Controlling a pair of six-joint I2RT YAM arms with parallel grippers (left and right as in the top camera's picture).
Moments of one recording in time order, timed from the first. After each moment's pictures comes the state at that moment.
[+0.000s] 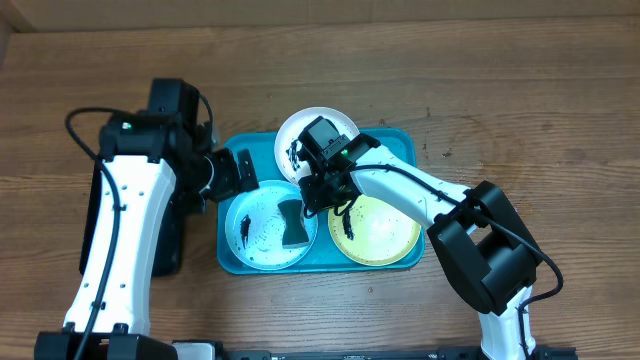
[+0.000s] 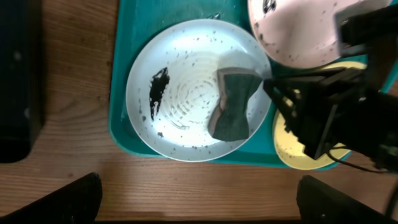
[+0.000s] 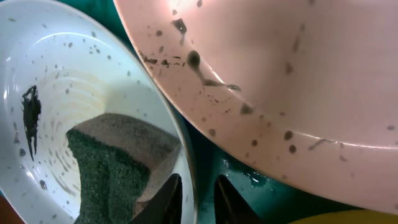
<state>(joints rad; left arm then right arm) -0.04 1.52 1.43 -1.38 0.21 -0.35 0.70 2.09 1.48 -0.72 -0.29 0.36</state>
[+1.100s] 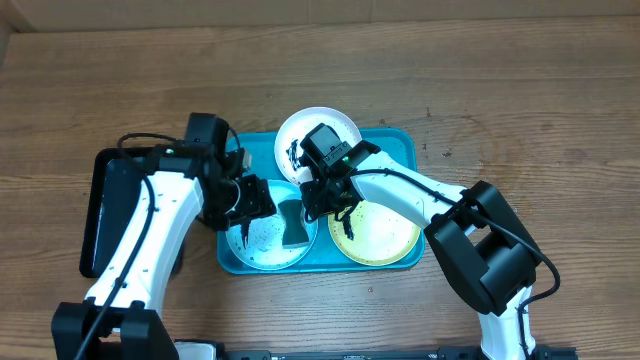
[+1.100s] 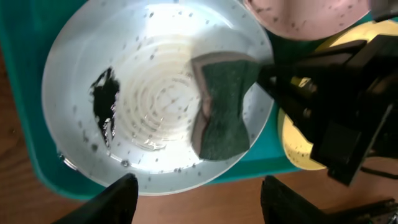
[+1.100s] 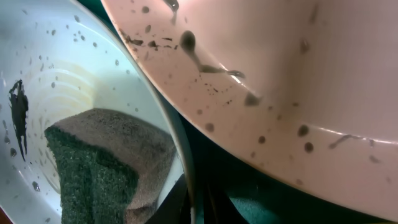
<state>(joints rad) -0.11 1.52 1.12 -1.07 0.32 -0.30 0.71 2.09 1.42 -0.66 -0.31 0.38</state>
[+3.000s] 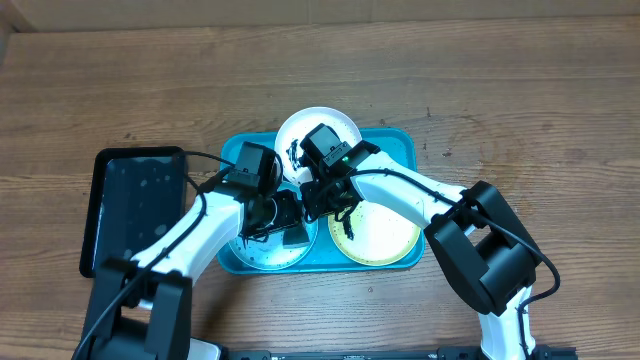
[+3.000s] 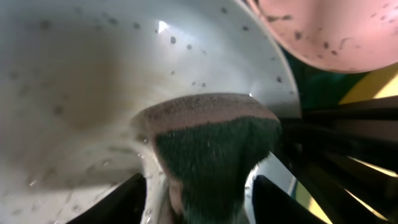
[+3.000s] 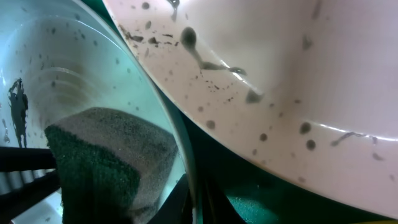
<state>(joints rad) -0.29 1.61 0.85 -0.57 0.28 -0.51 0.71 2.09 1.42 -0.66 -0.31 0.38</state>
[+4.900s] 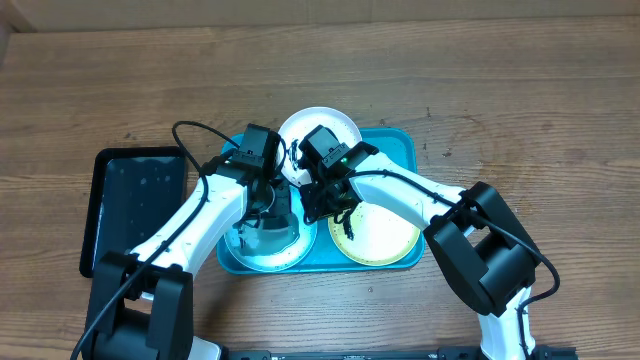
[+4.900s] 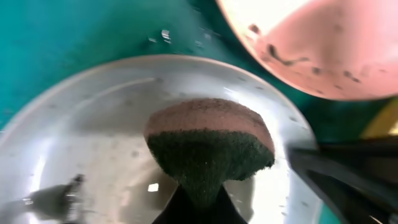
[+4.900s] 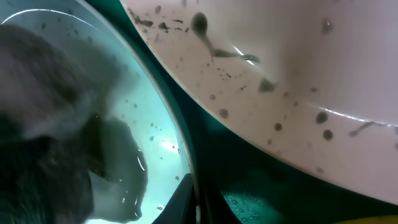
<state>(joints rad) -0.29 1.64 1.00 -0.72 0.08 -0.36 0.72 2.09 1.42 -0.68 -0.32 0.39</state>
